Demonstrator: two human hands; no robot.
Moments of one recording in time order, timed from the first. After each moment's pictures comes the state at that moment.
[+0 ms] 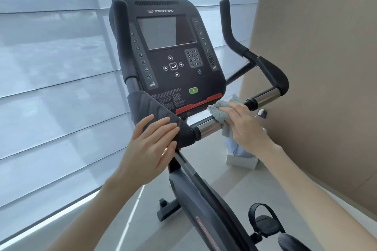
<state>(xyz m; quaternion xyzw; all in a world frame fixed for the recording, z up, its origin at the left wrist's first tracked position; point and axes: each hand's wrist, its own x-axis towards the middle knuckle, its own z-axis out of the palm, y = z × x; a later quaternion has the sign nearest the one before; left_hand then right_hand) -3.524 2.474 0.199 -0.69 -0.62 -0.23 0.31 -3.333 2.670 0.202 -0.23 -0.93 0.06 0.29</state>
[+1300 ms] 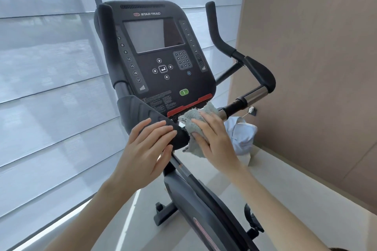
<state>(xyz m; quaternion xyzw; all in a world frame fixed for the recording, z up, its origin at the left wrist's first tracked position) -3.525 2.480 0.197 -0.71 -0.58 -0.25 0.31 -3.369 2.629 0.160 -0.20 -0.87 0.07 0.45</state>
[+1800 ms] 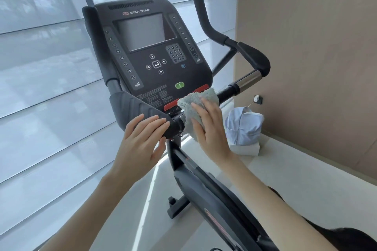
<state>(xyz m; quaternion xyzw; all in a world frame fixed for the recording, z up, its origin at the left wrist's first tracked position) -3.514 2.482 0.191 -0.70 -0.60 -0.19 0.35 -3.375 2.628 0.145 -0.19 -0.78 0.09 0.58</state>
